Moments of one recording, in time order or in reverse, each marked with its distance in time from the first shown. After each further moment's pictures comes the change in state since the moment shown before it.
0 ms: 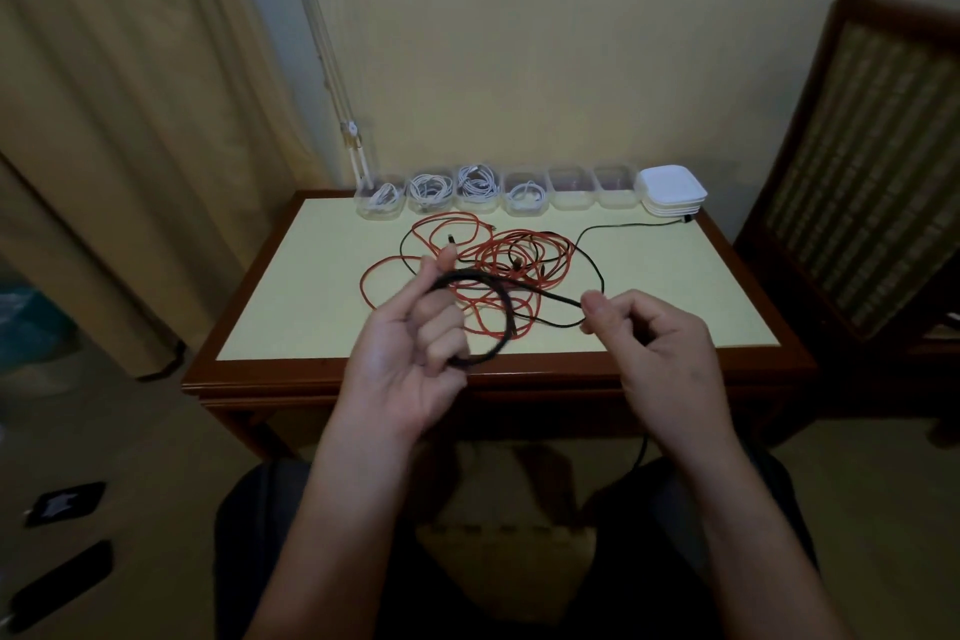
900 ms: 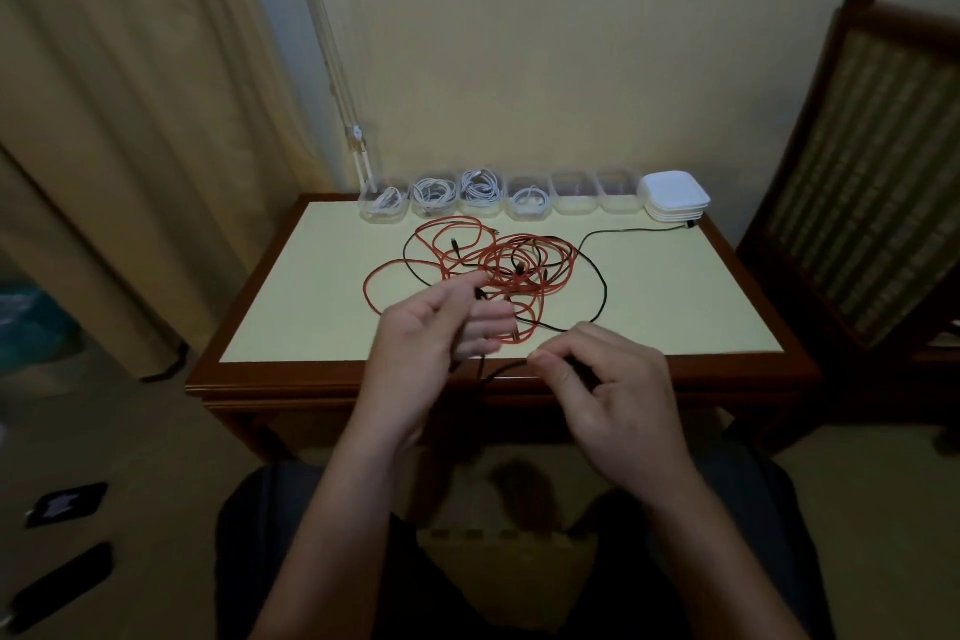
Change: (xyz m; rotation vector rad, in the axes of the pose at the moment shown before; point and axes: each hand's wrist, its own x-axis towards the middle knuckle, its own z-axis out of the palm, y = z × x) left_hand -0.001 -0.008 -0.010 1.025 0.060 0.398; right_hand -0.014 0.010 0.025 -0.230 -0.064 -0.428
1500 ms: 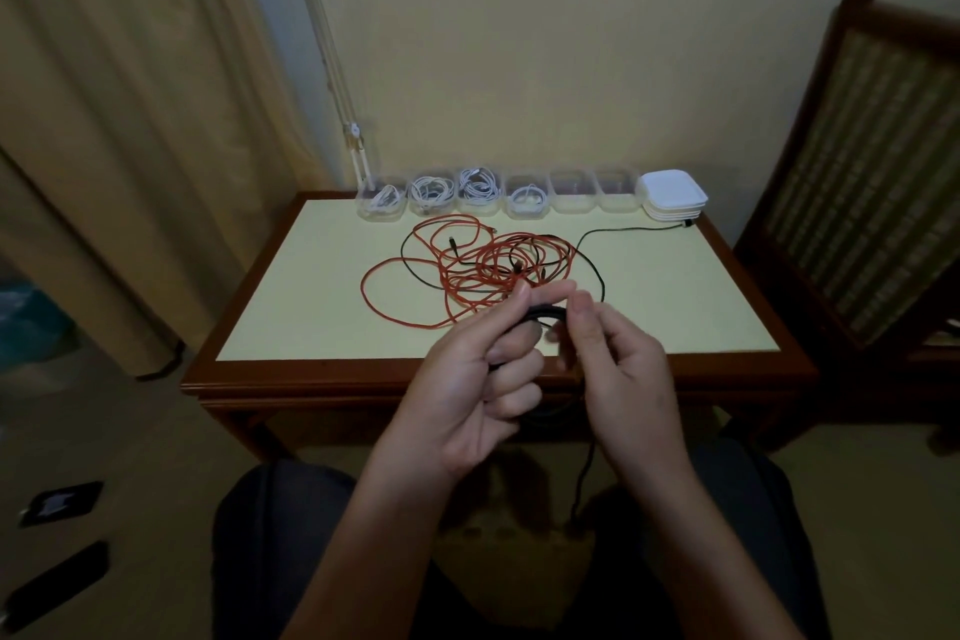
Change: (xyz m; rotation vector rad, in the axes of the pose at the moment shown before) left_hand -0.010 -0.001 0.030 -0.664 -0.393 -0.348; right_hand 0.009 -0.026 -0.001 0.412 0.113 0.440
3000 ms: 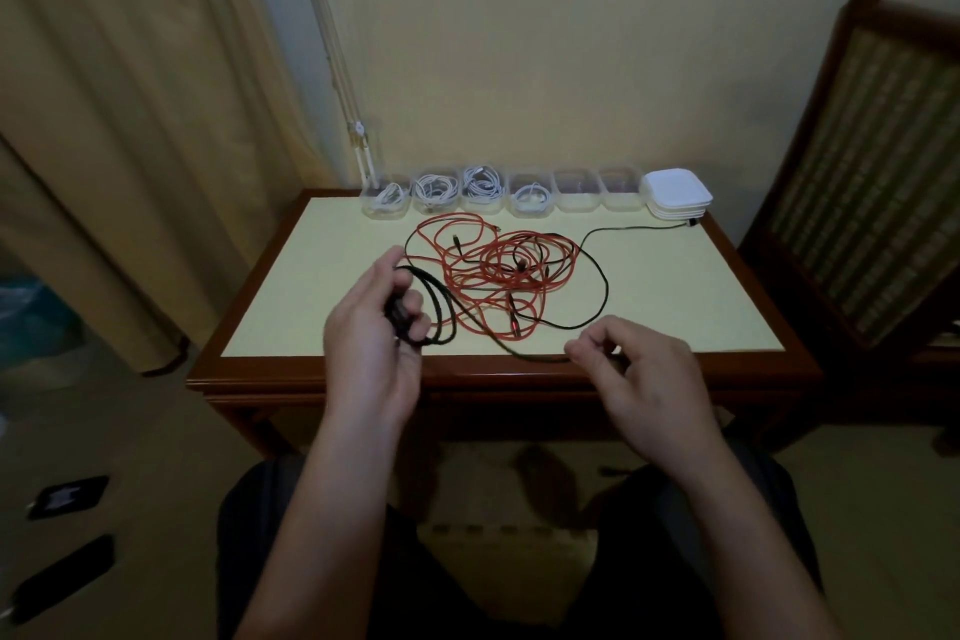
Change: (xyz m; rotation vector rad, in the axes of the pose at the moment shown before) left_hand -0.006 0.034 -0.032 -0.013 0.610 0.500; right_hand 0.014 0.029 -0.033 -0.607 -0.126 -0.109
